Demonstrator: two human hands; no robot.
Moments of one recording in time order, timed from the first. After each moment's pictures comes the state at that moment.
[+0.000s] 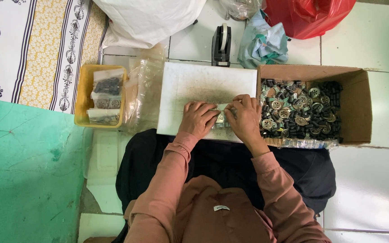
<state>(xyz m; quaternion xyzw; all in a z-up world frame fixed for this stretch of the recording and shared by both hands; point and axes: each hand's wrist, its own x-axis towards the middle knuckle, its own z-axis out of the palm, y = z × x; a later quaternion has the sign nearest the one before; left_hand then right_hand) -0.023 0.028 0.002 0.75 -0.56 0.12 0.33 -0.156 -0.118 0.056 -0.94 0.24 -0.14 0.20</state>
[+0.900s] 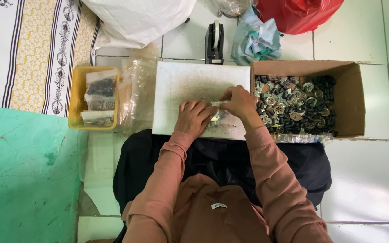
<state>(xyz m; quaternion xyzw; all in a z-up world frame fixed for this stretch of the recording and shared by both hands) -0.024 0.030 0.018 0.75 -0.59 0.09 0.30 -0.117 -0.176 0.003 -0.87 0.38 0.08 0.30</state>
